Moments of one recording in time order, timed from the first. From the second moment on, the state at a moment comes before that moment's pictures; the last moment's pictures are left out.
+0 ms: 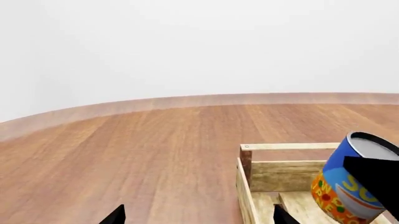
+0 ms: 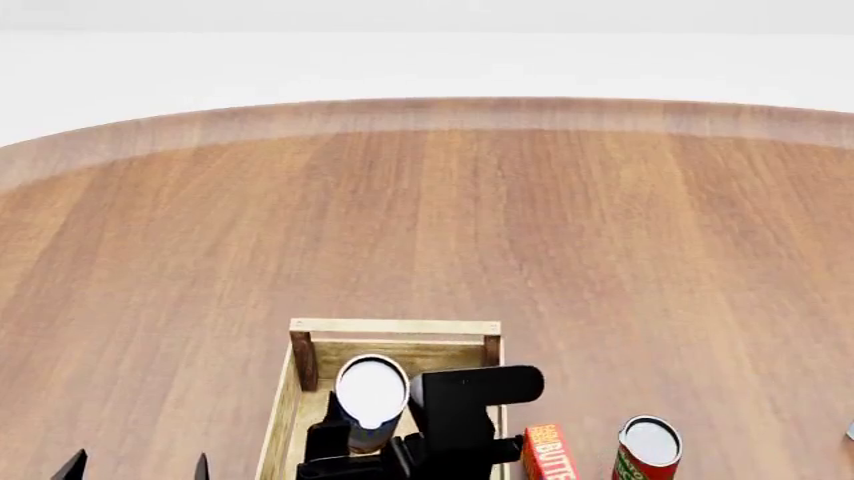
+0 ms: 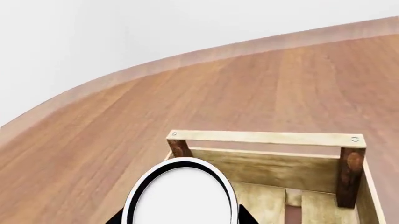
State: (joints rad) left arm -0.04 -0.27 0.33 -0.01 -0.25 0.06 -0.32; right arm 0.52 0.04 -0.39 0.42 0.48 0.28 -0.01
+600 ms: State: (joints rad) left arm -0.04 -0.28 0.33 -0.01 -0.26 0.06 -0.33; right arm 0.65 0.01 -0.64 0.82 0.64 0.05 -0.01
